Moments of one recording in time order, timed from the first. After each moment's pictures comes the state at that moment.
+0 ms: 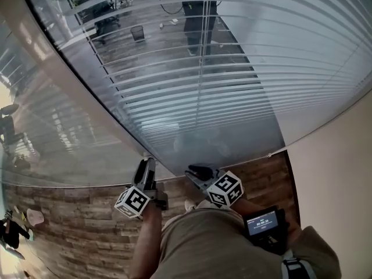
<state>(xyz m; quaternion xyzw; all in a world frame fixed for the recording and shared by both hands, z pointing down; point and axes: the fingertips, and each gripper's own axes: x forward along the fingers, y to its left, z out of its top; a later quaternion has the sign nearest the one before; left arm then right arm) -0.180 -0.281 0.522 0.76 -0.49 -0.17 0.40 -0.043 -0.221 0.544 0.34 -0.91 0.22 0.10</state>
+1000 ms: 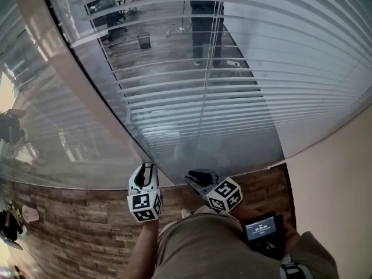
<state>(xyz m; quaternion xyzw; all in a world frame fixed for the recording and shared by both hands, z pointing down) -0.177 -0.280 0.528 0.80 -0.57 0.11 0.14 -0.050 -0.224 0.544 0.33 -0.92 0.20 0.11</state>
